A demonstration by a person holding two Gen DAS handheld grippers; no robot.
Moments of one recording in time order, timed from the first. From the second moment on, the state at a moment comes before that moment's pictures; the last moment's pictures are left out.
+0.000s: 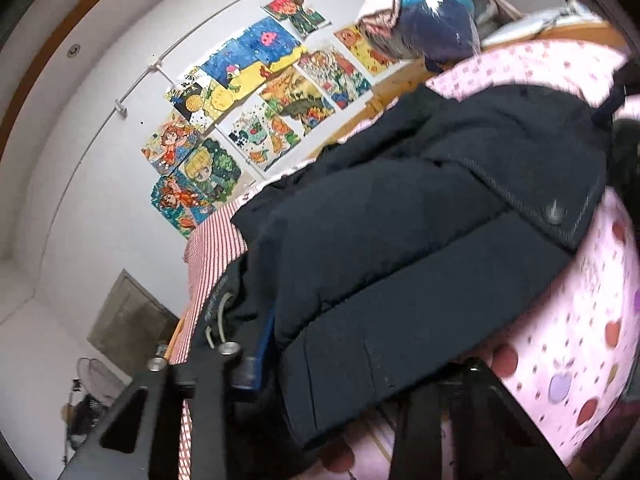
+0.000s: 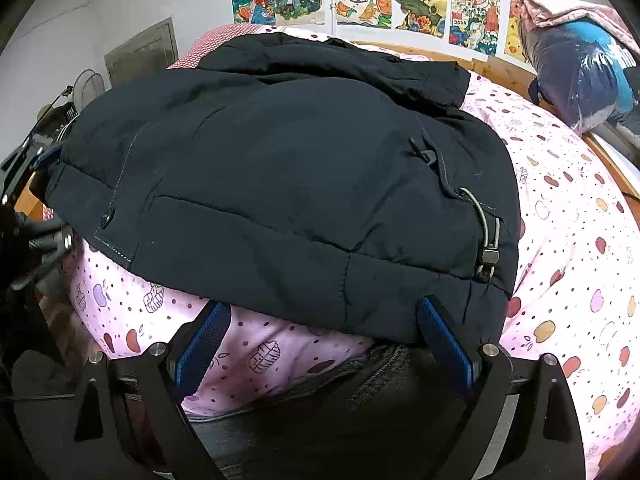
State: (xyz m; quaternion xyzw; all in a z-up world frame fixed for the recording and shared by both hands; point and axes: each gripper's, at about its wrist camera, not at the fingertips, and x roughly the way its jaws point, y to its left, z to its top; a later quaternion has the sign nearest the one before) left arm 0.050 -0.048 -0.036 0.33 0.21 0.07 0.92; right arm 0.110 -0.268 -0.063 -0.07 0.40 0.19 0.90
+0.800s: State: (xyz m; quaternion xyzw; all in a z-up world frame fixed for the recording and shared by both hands) left arm 0.117 -0.016 0.065 0.19 0.23 -0.01 0.96; right arm 0.094 -0.213 -0.052 -0.25 0.35 0.10 0.90
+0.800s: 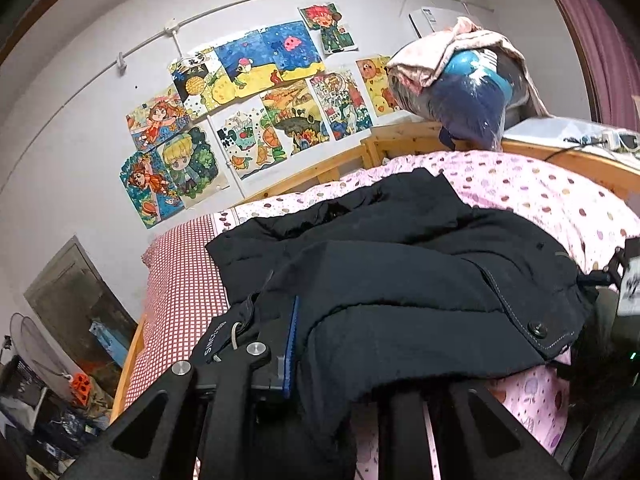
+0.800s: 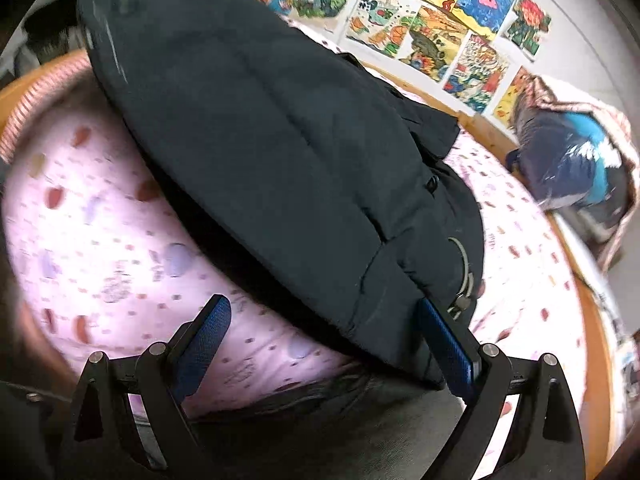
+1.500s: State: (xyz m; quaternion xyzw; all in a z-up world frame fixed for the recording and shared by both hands) left arm 0.162 -0.009 0.101 0.15 0.23 -0.03 0.96; right arm 0.076 -0.152 -0.036 -0.35 0.25 -0.03 0.90
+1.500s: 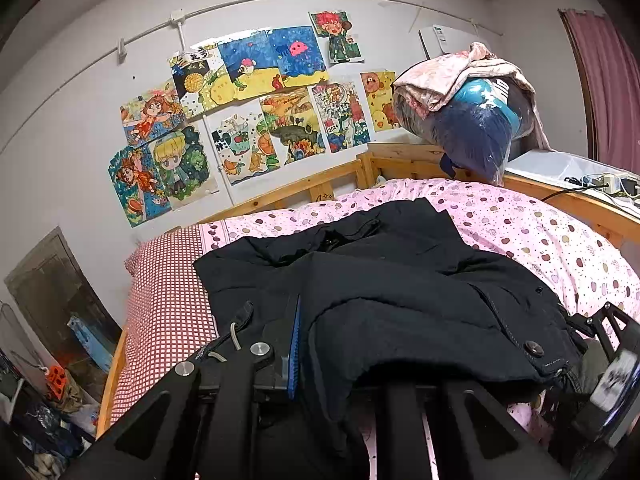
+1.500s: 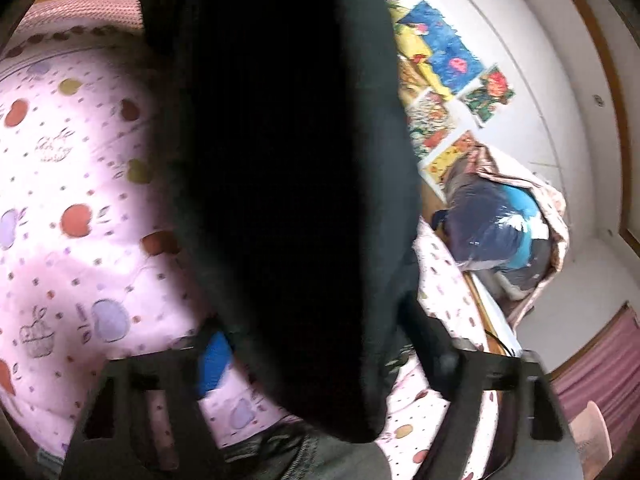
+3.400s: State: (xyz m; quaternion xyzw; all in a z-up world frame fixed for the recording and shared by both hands) left arm 0.015 -0.007 0.157 0.15 0.13 -0.03 0.98; right arm 0.001 -0.275 0.107 -0.14 0.00 0.03 0.99
